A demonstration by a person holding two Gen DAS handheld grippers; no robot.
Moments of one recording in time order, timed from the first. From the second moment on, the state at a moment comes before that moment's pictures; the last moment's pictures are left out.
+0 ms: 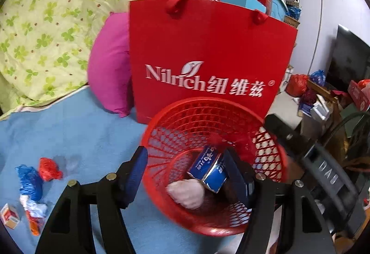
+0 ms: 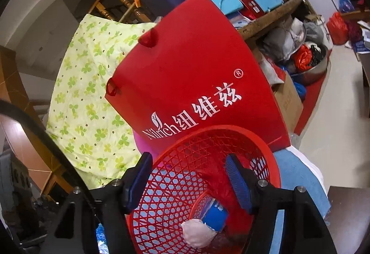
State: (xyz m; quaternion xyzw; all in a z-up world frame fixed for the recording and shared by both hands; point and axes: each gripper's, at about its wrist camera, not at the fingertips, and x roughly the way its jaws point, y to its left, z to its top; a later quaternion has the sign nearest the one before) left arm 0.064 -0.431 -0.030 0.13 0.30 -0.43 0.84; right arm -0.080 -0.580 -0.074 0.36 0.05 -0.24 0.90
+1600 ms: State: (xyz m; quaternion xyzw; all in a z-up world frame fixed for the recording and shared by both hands) left arm 0.128 -0.128 -0.049 0.10 0.30 -0.12 0.94; right arm 0.082 -0.330 -0.060 0.19 0.14 -0.06 0.97
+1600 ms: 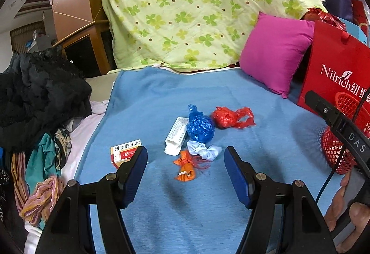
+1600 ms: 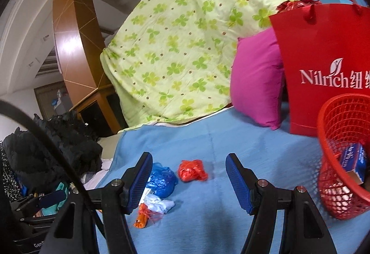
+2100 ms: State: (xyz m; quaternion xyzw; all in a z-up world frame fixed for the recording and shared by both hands) left arm 0.128 -0.095 -0.056 0.10 0.29 -0.09 0.95; right arm 0.107 -0.311 -0.073 0.20 0.17 -0.03 0.96
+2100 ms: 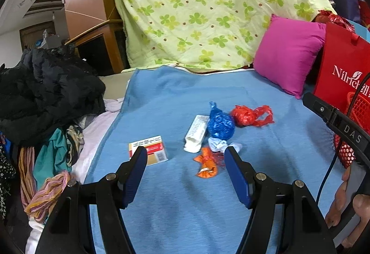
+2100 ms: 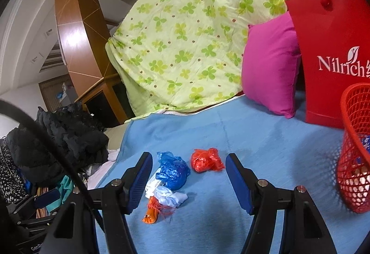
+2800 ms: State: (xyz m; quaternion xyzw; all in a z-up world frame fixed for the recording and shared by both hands) left arm 0.148 -0.047 -0.074 0.07 0.31 -0.04 0.95; right arm 0.135 -0.273 -0.086 0.17 0.20 0.01 0.96
